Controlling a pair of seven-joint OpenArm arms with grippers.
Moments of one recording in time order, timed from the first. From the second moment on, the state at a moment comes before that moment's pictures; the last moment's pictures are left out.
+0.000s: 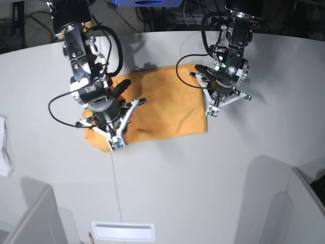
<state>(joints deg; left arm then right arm) 10.6 -8.7 8.4 97.1 4.7 -7.0 52.4 0.3 7.3 -19.1 111.2 -1.2 0.4 -63.2</state>
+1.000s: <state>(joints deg) 4.8 -7.9 14.4 91.6 5.0 -7.0 51.3 -2.5 -4.8 -43.3 99.7 -38.9 0.9 -56.0</state>
